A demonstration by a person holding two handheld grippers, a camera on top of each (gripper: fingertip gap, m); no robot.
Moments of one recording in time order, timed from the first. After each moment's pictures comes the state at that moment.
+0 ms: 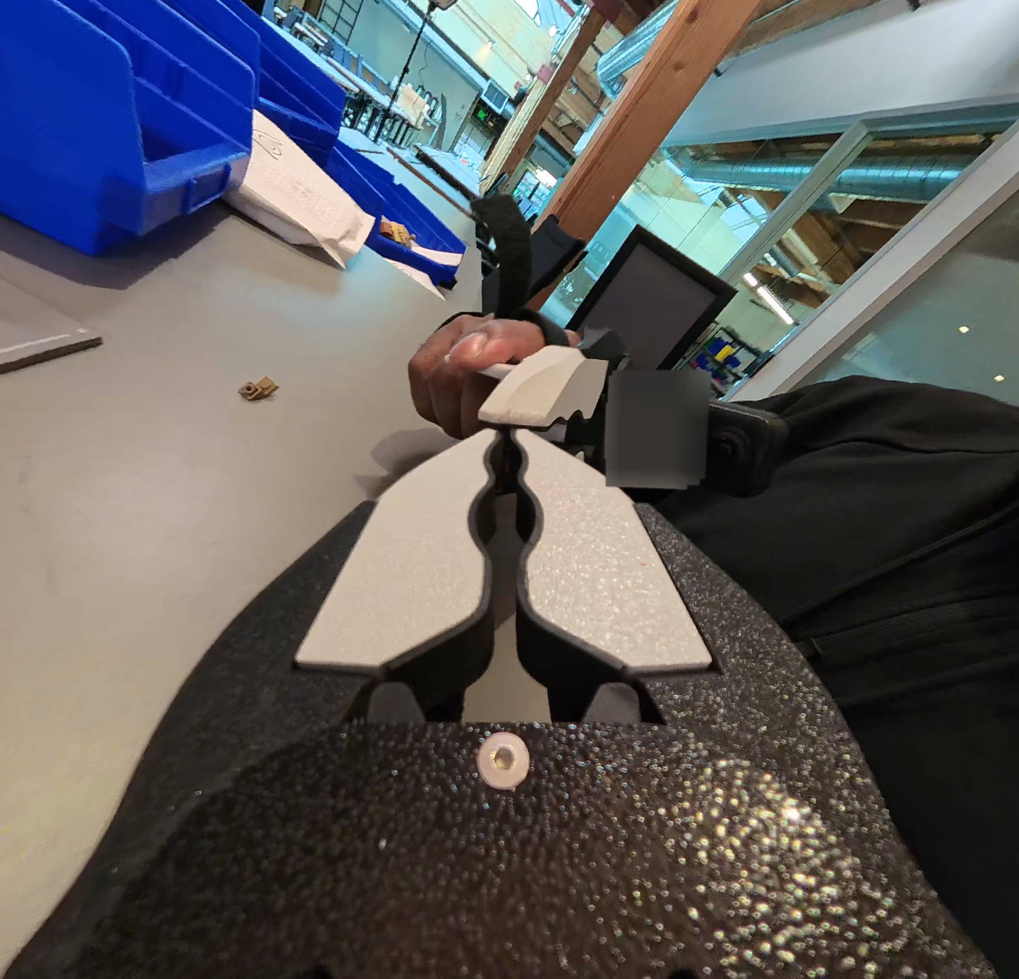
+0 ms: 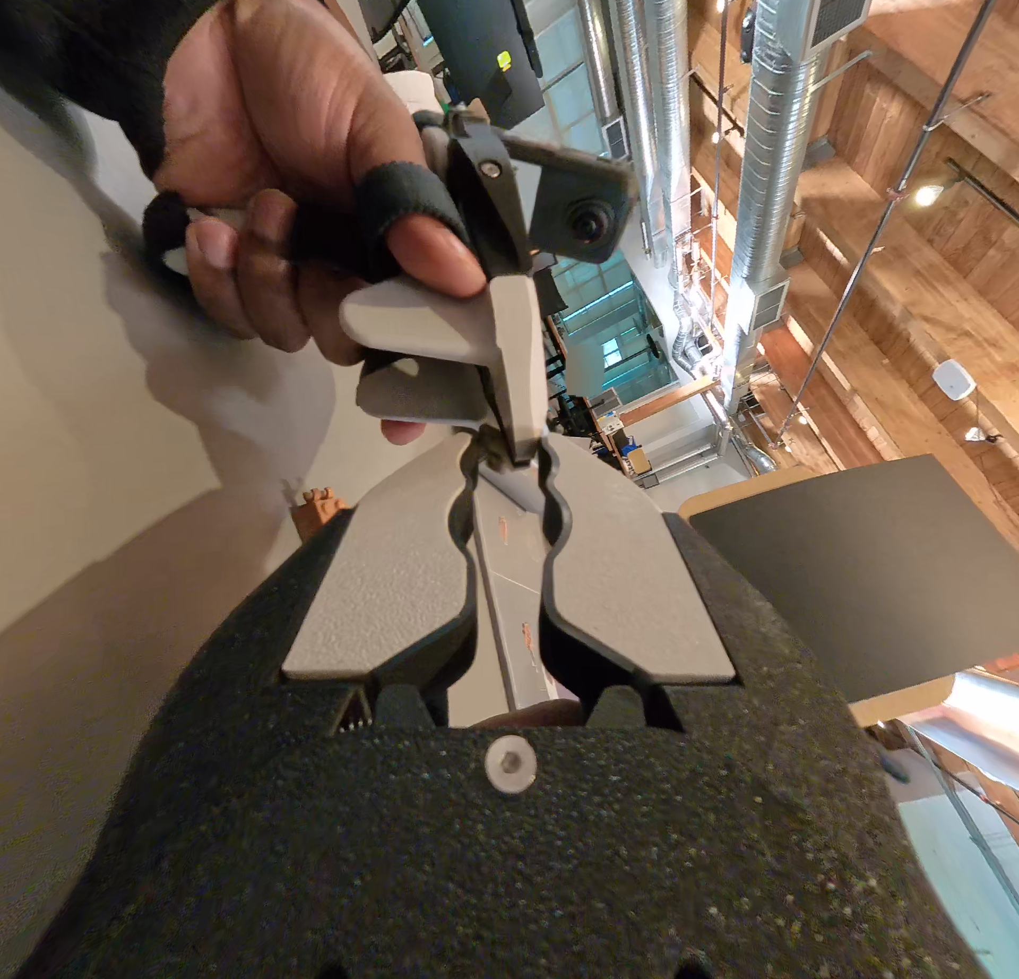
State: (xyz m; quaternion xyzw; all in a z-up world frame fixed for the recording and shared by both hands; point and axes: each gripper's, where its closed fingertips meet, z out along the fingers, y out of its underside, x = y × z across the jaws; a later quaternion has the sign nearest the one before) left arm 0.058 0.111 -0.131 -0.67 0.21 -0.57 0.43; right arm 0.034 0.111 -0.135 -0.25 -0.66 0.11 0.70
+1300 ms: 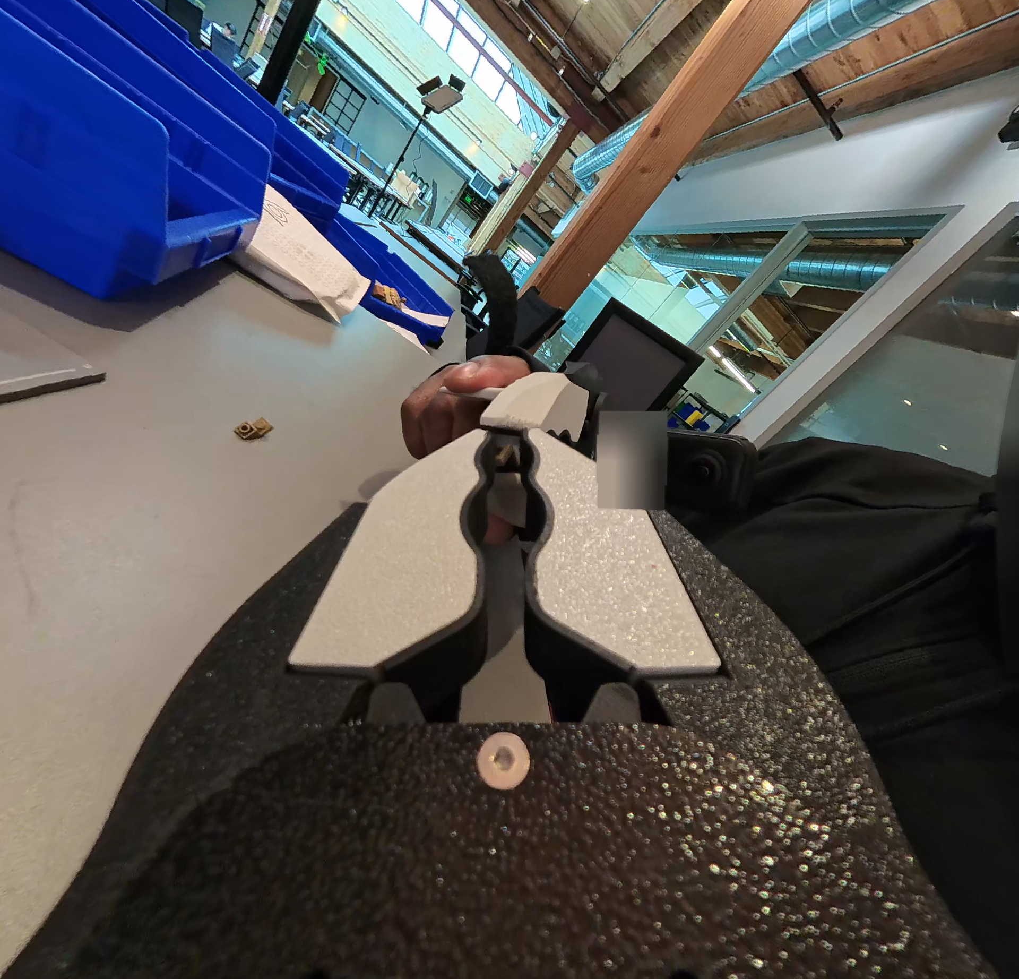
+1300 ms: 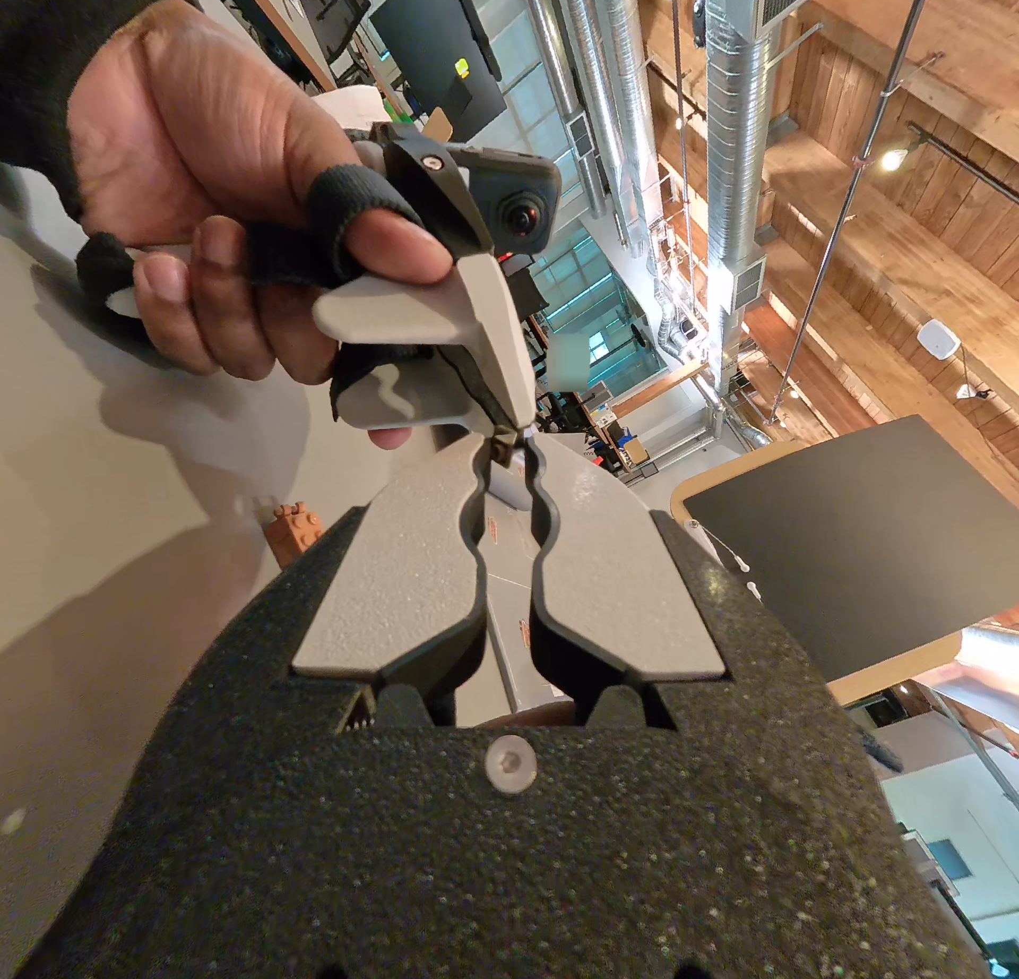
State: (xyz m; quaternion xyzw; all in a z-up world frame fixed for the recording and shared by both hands) left arm 0.052 0.117 -0.117 -0.64 0.16 -0.60 0.45; right arm 0.038 0.120 -0.122 -0.27 -0.63 0.13 0.72
